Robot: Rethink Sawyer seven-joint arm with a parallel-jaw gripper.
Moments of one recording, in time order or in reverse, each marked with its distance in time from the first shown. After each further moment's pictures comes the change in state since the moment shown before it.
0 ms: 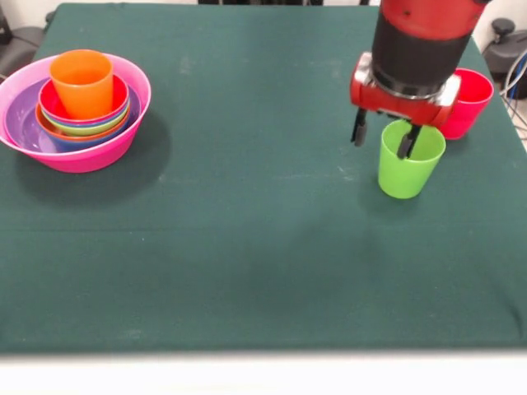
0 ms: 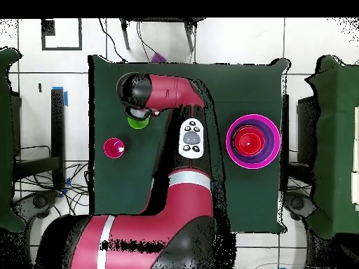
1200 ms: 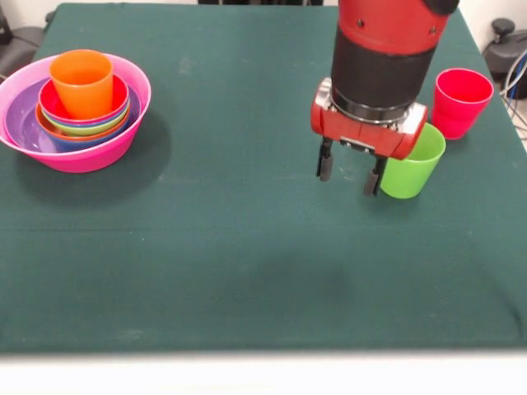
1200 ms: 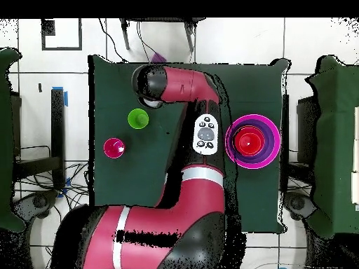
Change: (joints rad) arm -0.044 0.063 -0.019 -0.092 0.011 -0.080 0.000
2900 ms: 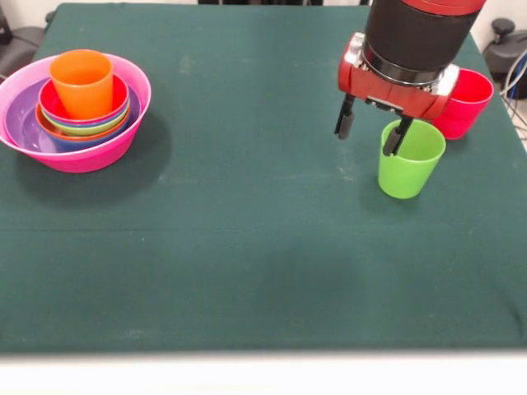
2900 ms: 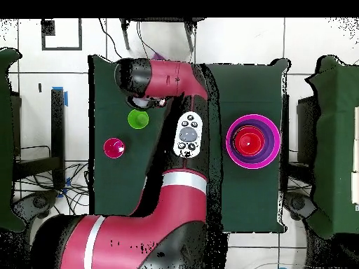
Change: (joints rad) arm 0.077 -0.025 -0.092 -0.047 0.021 0.186 0.000
